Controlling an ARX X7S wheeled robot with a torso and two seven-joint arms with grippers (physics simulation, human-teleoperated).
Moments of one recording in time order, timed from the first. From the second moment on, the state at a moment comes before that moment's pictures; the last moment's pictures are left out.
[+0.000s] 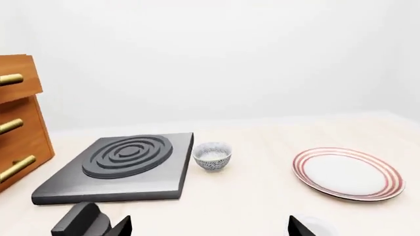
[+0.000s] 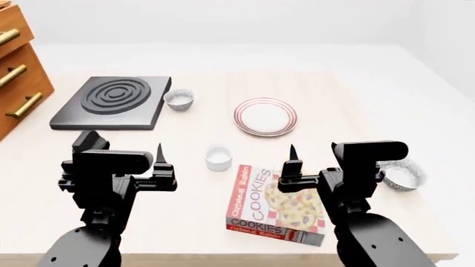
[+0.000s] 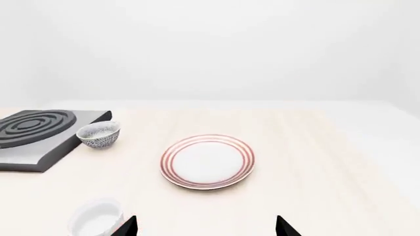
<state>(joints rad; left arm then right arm) -0.28 -0.26 0.05 0.53 -0.27 -0.75 -0.20 0.36 0.21 -0.07 -0.44 0.37 0.81 0.14</state>
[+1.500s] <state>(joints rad) -0.30 -0.30 0.07 0.54 -0.29 -0.78 -0.23 0.76 0.68 -0.01 -0.51 1.29 1.49 0.60</state>
